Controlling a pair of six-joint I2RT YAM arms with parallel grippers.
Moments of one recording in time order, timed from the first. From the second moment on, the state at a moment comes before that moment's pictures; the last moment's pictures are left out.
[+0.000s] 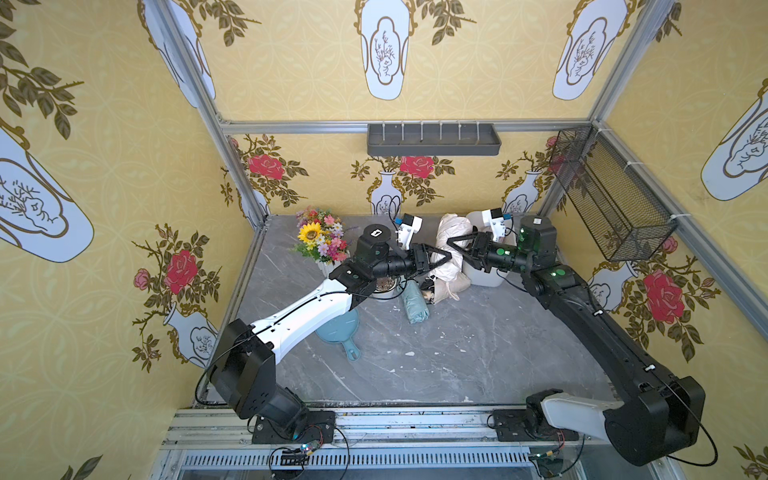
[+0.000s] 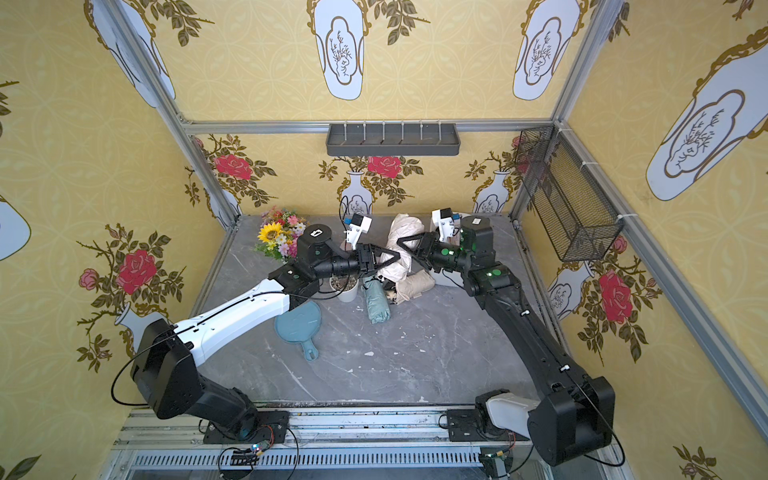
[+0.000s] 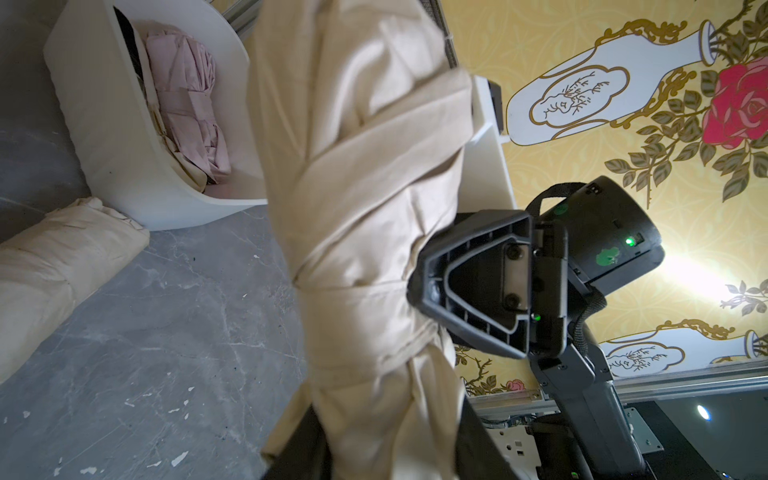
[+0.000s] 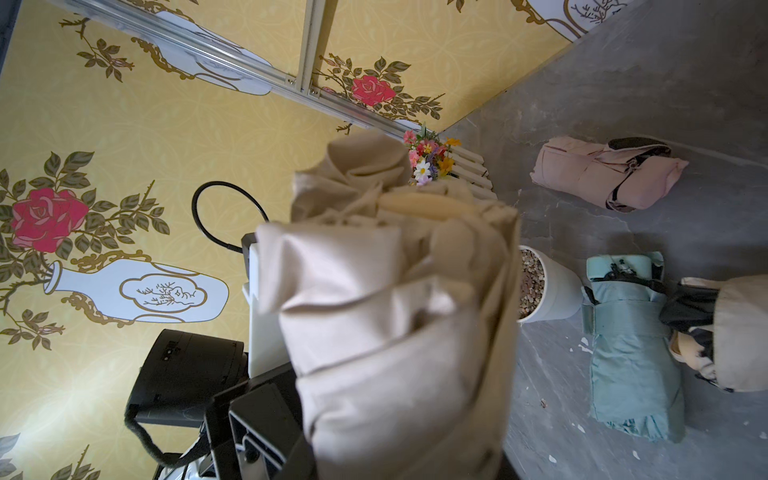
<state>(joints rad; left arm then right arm) -0.70 1.53 1.20 0.17 0.64 -1.03 0.24 1.24 1.11 -0.19 -0.75 0.94</state>
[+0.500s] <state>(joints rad) -0.62 1.40 1.10 0.01 0.54 -0.93 0.16 1.29 1.30 -0.54 -0.66 0.68</state>
